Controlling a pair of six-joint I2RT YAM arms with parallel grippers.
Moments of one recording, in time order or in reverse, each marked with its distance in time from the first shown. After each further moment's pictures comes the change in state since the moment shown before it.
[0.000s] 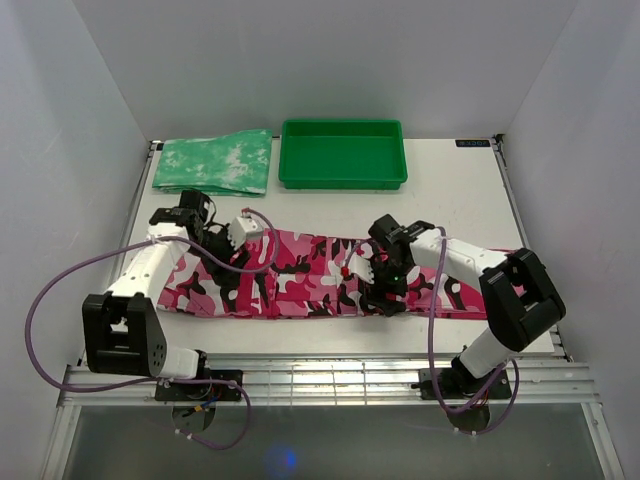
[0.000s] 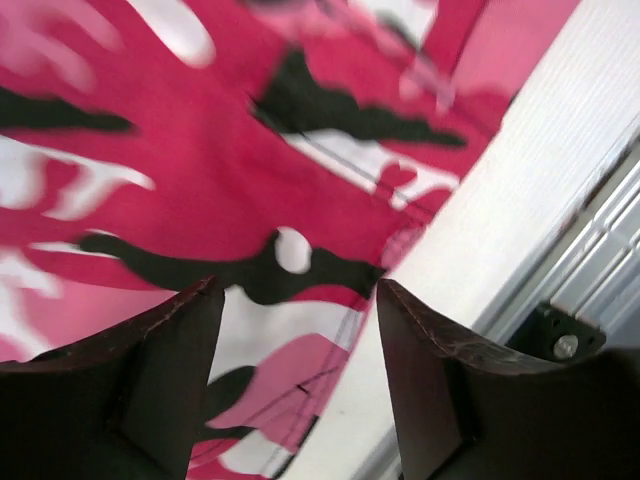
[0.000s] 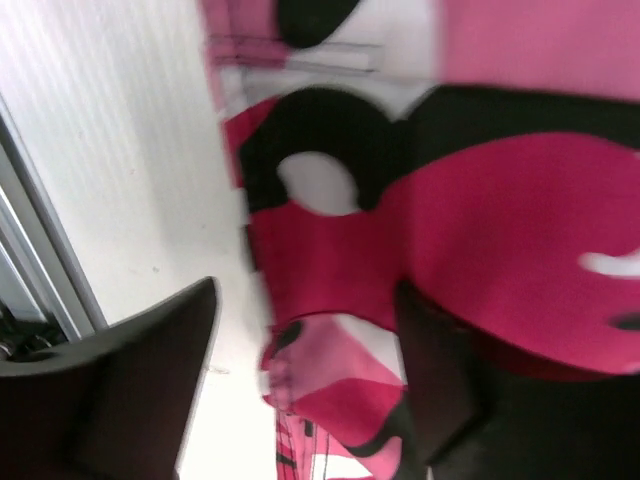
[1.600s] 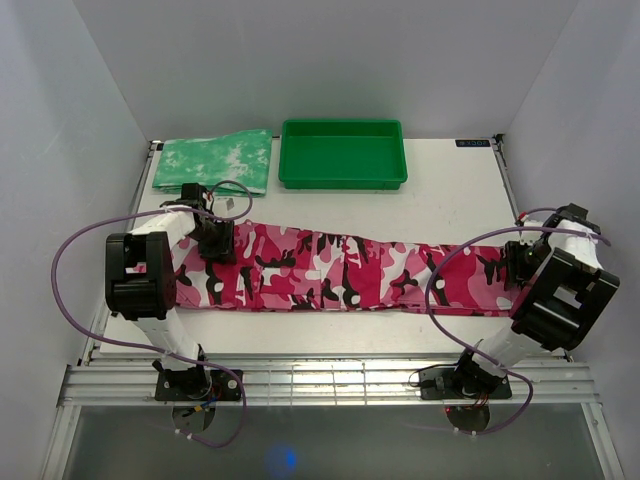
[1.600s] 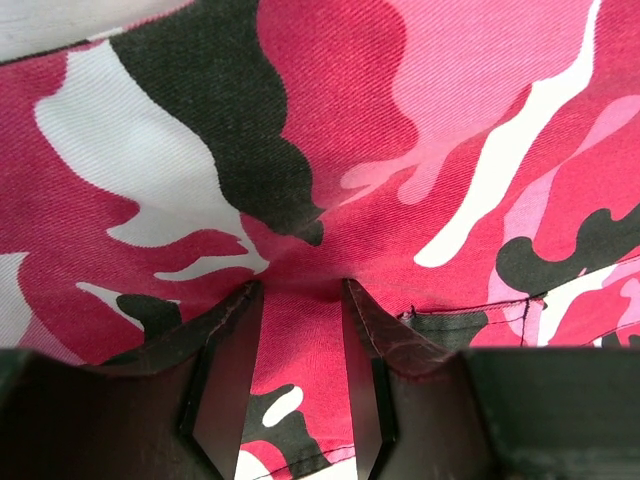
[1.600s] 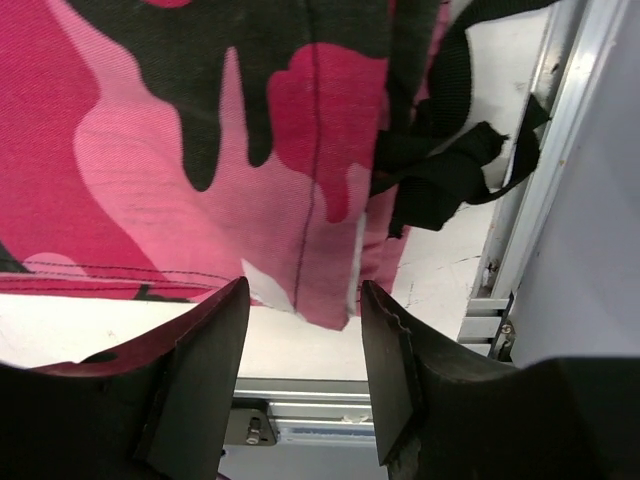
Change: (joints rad) left arm 0.113 0.369 0.131 0.357 -0.179 -0.822; right arm -1.197 0.014 0.151 -0.065 0.222 0.370
